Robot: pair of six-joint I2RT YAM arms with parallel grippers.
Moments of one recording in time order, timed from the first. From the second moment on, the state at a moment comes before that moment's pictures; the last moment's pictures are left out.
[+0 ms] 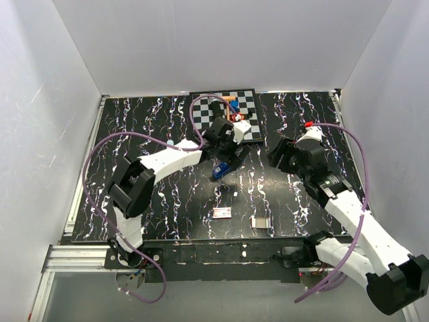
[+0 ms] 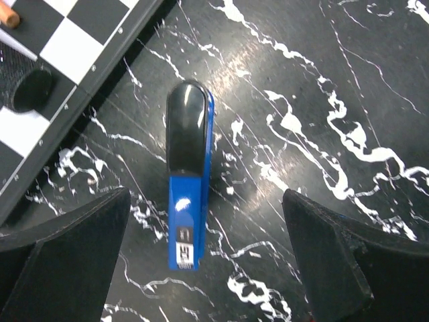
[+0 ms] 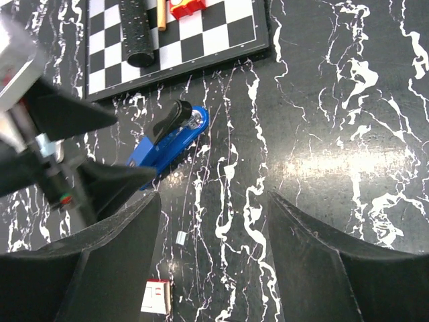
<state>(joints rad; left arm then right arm) -0.76 1.86 1.41 -0.31 0.09 0.05 0.46 0.93 0.79 -0.38 0.18 0.58</state>
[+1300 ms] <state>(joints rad) -0.76 2.18 1.70 -0.37 0.08 0.16 0.46 0.81 0.72 -0.42 0.03 0.60</state>
